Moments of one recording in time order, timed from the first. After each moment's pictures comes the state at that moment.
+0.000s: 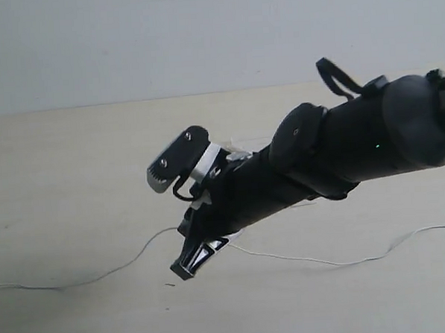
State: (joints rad) left arm 0.13 0.01 0.00 -0.11 0.37 0.05; right arm 0.74 1.84 -0.99 0.99 0.26 -1.21
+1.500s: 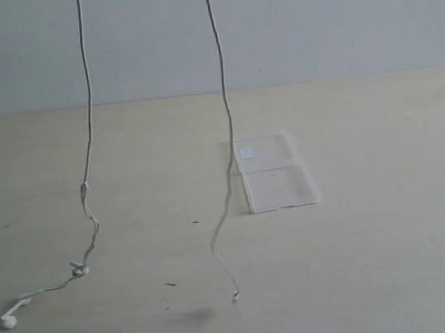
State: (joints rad) left arm 0.13 0.01 0.00 -0.11 0.37 0.05; right arm 0.74 1.13 -1.28 0.99 0.42 -0.95
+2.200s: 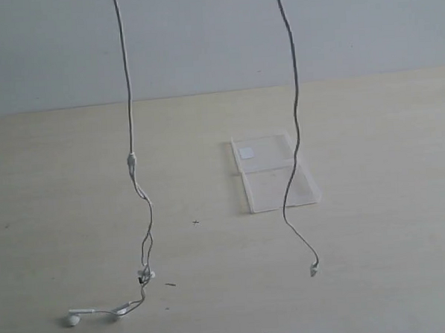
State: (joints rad) left arm 0.13 0.01 0.00 -0.08 0.37 0.14; right arm 0.74 1.11 -1.42 0.99 0.48 -0.94
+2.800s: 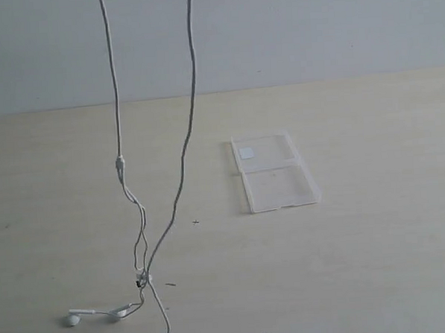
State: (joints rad) left arm 0.13 0.01 0.00 -0.44 -0.22 -0.09; right arm 0.74 1.11 -1.42 0.99 0.48 -0.91
